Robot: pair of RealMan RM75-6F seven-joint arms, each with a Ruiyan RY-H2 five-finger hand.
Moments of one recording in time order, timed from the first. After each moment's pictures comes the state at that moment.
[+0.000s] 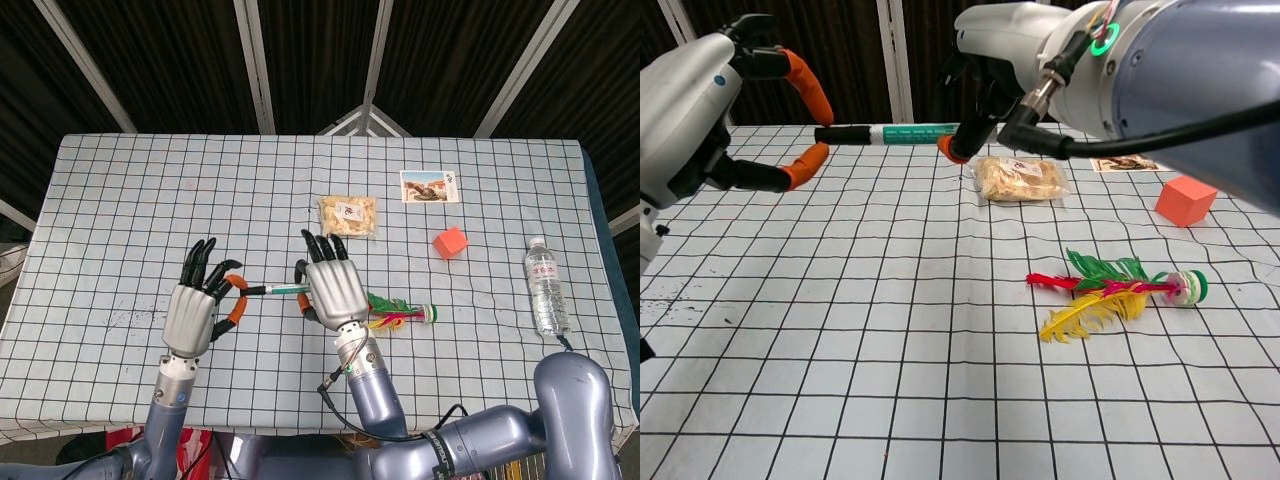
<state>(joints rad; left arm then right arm) -0.44 -1.87 -0.19 -1.42 1.67 1.59 0.33 1.06 -1.72 0.45 -2.06 -0.49 1.57 -0.94</state>
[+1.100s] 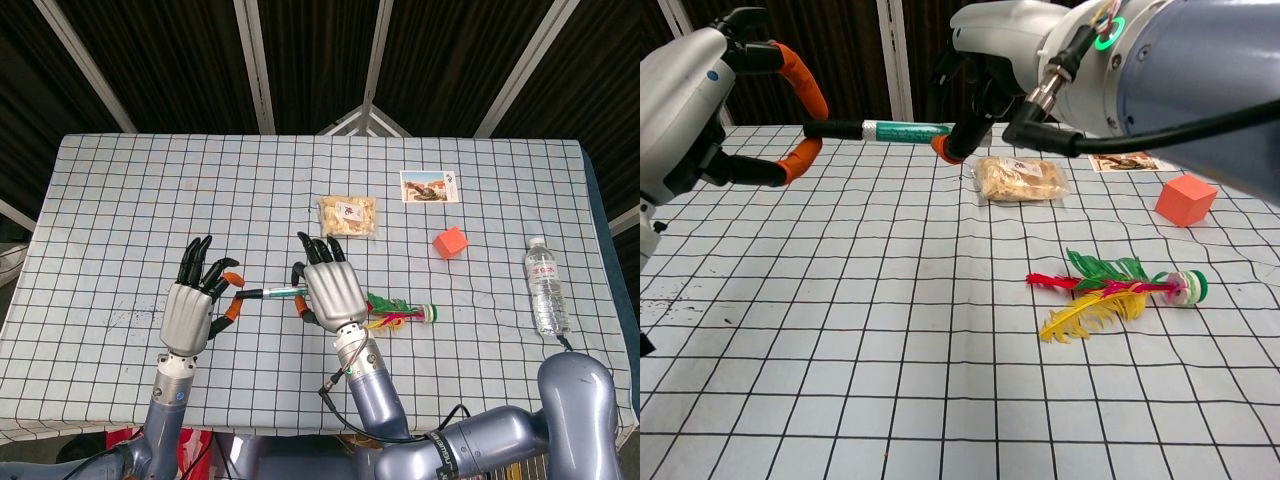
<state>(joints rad) -0.44 -1.88 -0.19 -1.39 1.68 1.61 0.31 1.06 -1.71 0.45 -2.08 -0.49 1.56 -0.92</state>
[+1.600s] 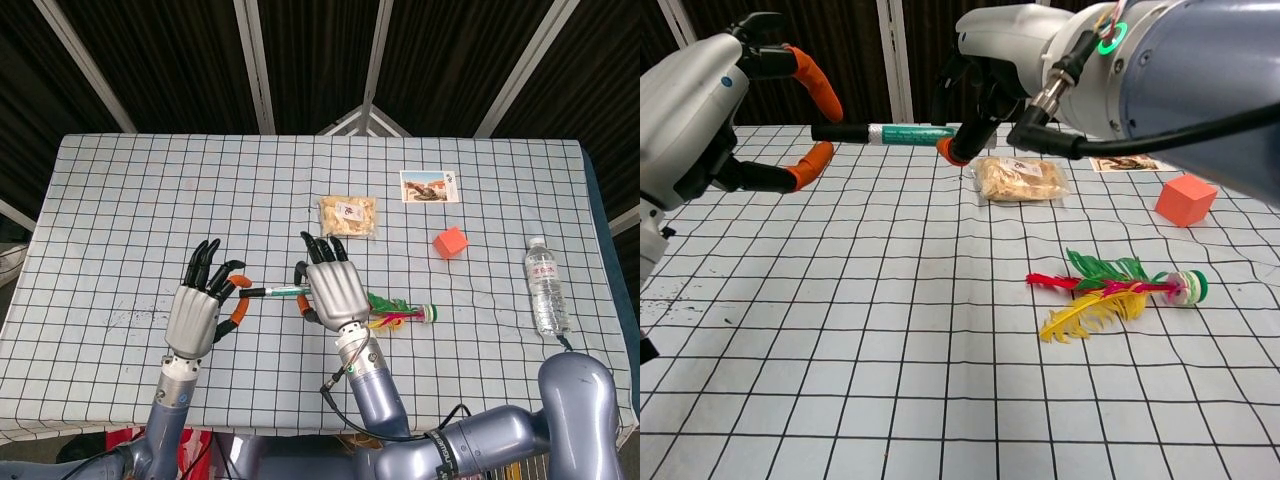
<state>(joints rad) -0.45 -1.88 -0.18 -1.40 1.69 1.60 0.32 1.05 -1.70 0.44 -2.07 -0.48 1.55 -0.91</state>
